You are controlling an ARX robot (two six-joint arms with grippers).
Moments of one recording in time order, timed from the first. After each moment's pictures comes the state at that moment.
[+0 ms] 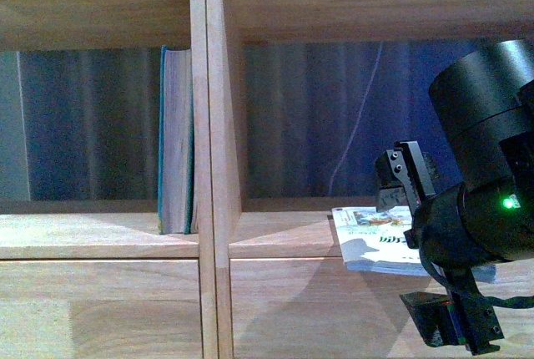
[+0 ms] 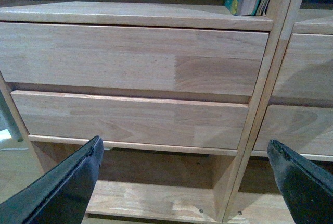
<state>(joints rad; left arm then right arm) -0.01 0.00 0.01 -0.01 0.00 0.00 0.29 1.67 1.14 0.14 0.24 1.57</state>
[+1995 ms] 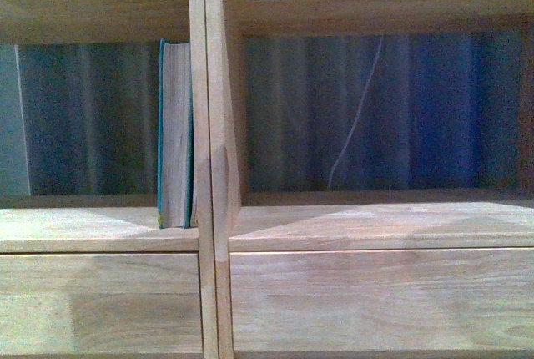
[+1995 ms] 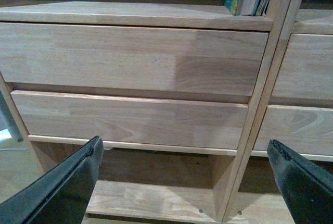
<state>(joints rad) -0.01 0.00 0.01 -0.01 0.00 0.00 0.25 0.88 0.86 0.21 -0.34 1.11</state>
